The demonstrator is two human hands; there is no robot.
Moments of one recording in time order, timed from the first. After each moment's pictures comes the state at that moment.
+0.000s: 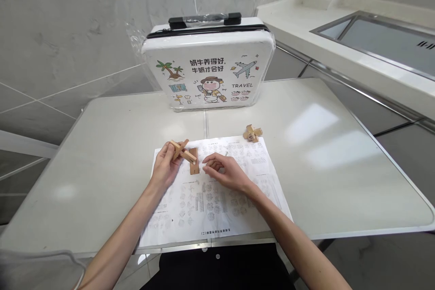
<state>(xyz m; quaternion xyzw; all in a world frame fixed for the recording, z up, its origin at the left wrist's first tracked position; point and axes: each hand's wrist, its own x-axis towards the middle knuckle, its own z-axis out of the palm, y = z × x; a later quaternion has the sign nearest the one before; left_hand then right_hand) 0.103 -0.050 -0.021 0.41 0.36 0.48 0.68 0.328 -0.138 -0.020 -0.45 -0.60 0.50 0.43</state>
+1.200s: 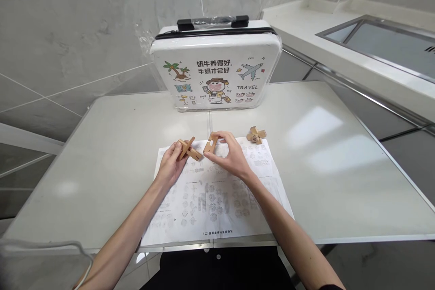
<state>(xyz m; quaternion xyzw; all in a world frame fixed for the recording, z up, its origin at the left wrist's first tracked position) 0.106 -0.046 -0.024 0.37 0.37 0.48 0.70 0.335 -0.102 -0.020 -0.55 -0.64 0.26 0.47</state>
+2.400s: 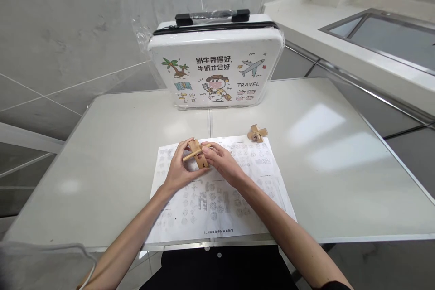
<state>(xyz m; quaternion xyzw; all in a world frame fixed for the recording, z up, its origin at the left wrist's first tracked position) 0.110 -0.071 -0.019 0.77 0.39 0.36 0.37 0.300 -0.113 -0.008 -0.37 -0.32 0.70 0.52</state>
